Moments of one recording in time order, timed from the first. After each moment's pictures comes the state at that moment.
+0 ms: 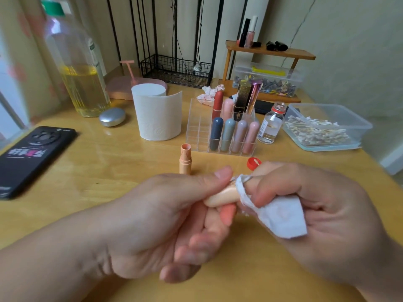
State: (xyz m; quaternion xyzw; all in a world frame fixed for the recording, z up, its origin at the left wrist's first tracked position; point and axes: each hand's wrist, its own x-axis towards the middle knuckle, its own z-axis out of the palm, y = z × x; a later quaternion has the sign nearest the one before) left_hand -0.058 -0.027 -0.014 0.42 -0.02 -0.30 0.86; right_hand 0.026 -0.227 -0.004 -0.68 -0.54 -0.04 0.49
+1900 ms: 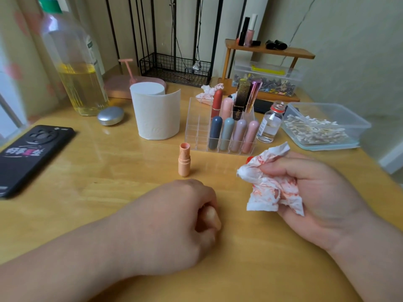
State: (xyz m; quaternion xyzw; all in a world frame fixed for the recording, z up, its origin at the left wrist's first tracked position) left_hand -0.058 -0.035 -0.030 0.96 -0.03 0.01 0.27; right_hand 0.046 -0.211 0.000 -0.60 -0.04 0.27 0.75
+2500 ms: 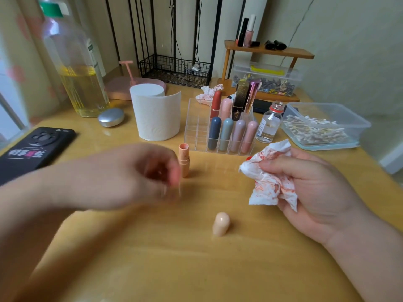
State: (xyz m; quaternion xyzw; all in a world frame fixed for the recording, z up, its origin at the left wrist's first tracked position) left_hand -0.048 0.026 0.004 0.89 0.04 -0.09 0.45; right_hand 0.050 -0.214 -0.003 -0.59 -0.06 0.24 0.77
